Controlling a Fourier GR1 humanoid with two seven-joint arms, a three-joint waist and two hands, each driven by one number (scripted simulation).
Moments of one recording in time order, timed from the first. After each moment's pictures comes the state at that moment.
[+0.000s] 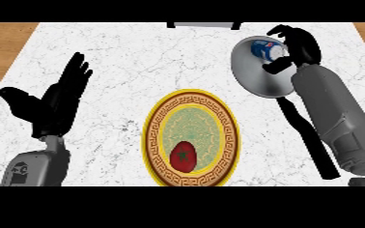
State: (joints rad) left arm -0.20 0.15 0.08 -1.59 0.09 0.05 0.24; right arm -0.94 -0.31 -0.20 -0.40 0.92 -0.28 -0.07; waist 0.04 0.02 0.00
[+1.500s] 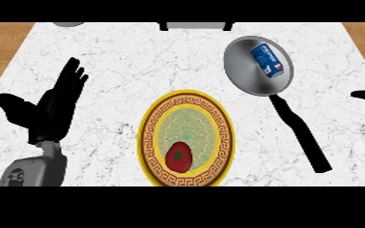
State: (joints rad) left arm -0.16 0.15 0.10 -1.60 0.09 0.05 0.24; right arm -0.70 -0.67 -0.65 -0.33 0.33 0.40 -0.63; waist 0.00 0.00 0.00
